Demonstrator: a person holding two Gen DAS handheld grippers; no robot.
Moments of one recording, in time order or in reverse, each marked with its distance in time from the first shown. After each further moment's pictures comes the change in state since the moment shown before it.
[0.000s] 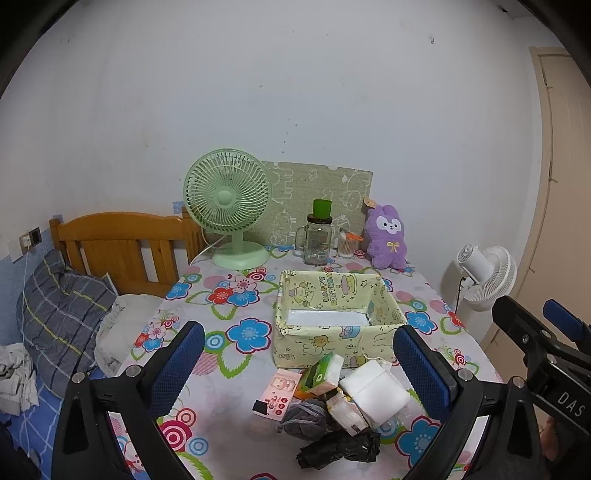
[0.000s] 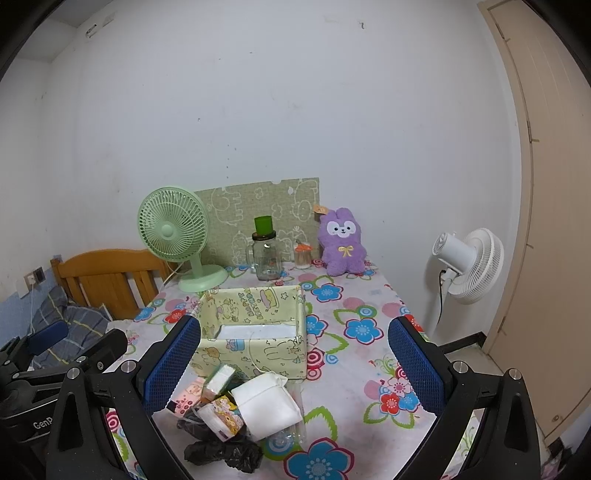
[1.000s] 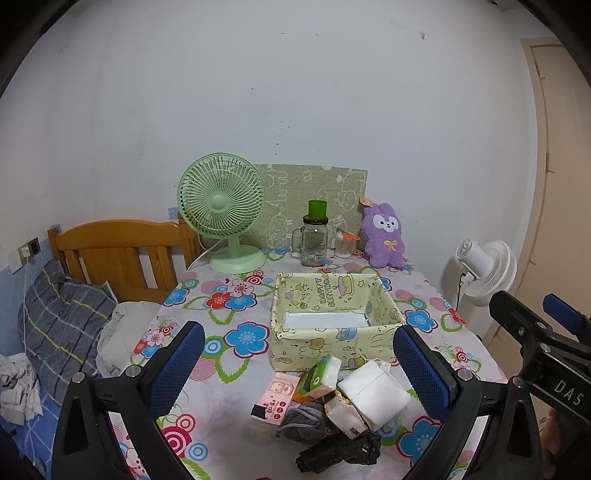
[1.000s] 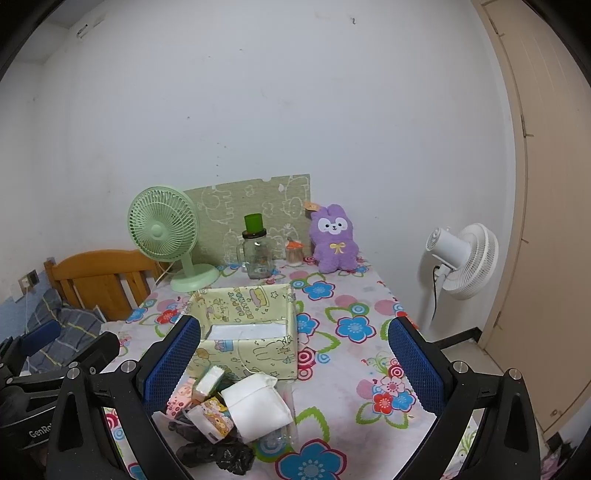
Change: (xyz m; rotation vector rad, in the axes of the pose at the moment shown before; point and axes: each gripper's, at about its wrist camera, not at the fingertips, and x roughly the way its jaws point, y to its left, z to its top) left arm 0.003 -0.008 0.002 0.033 -0.005 0.001; right arm 0.005 -0.007 -0.002 0.019 0.010 -0.017
